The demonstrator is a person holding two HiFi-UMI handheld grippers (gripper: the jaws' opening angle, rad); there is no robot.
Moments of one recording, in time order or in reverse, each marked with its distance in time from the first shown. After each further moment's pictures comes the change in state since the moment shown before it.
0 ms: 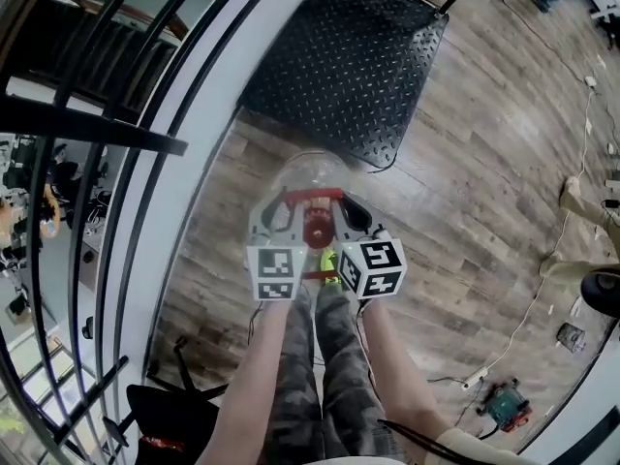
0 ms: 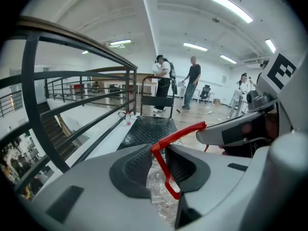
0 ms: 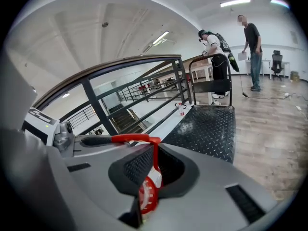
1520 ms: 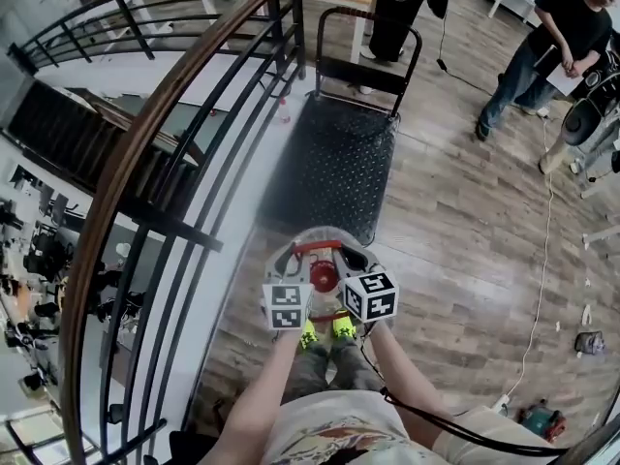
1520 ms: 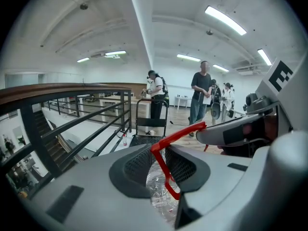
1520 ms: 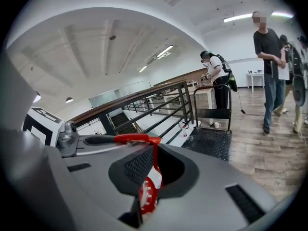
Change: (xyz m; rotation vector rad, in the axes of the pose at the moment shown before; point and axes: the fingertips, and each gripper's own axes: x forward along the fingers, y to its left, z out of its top) left arm -0.163 -0.023 0.237 0.032 -0.083 -0.050; right arm -0.172 0.096 0.219 -0.044 -0.107 -0.002
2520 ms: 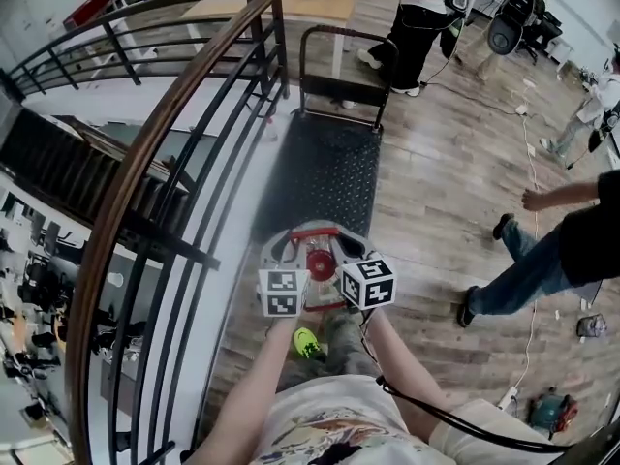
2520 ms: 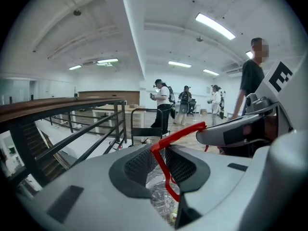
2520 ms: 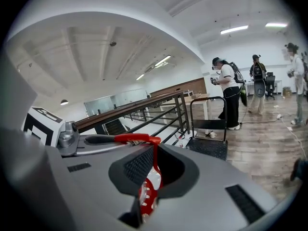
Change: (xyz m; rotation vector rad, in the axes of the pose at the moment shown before) left arm -0.010 0.011 0.062 0.078 -0.088 -0.070; right arm -0.011 0.016 0.056 -0.007 -0.109 -0.065
